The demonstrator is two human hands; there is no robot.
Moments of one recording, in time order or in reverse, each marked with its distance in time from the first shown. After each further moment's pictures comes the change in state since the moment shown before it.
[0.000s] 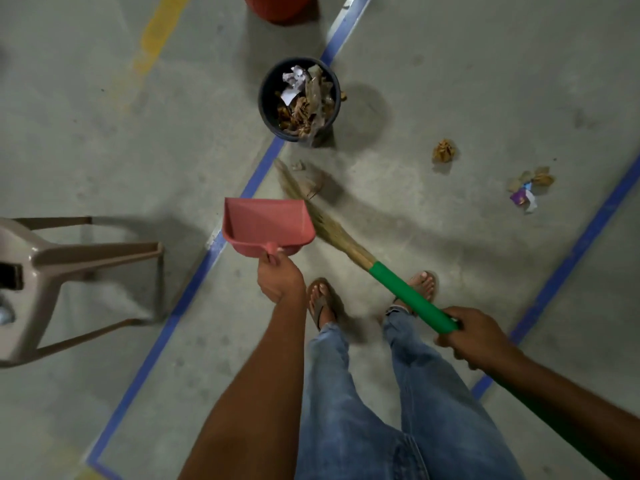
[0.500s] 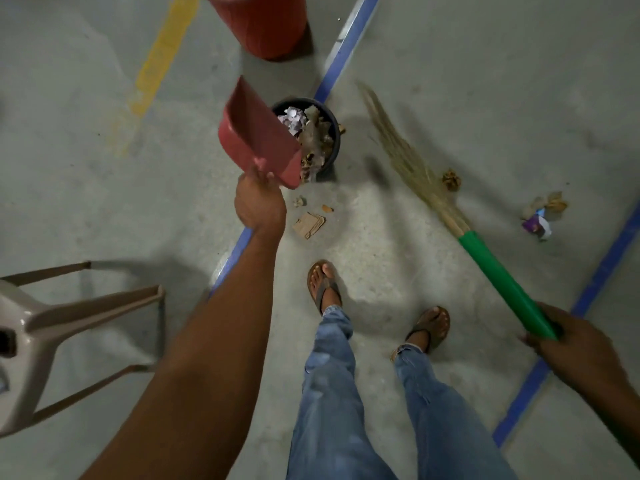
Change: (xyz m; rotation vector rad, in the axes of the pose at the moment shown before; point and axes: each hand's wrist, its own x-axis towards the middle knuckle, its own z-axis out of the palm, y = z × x) left_hand 0.132 0.222 0.070 0.351 -0.057 0.554; right_hand 0.060 -0.001 -0.094 0.122 0.424 0.107
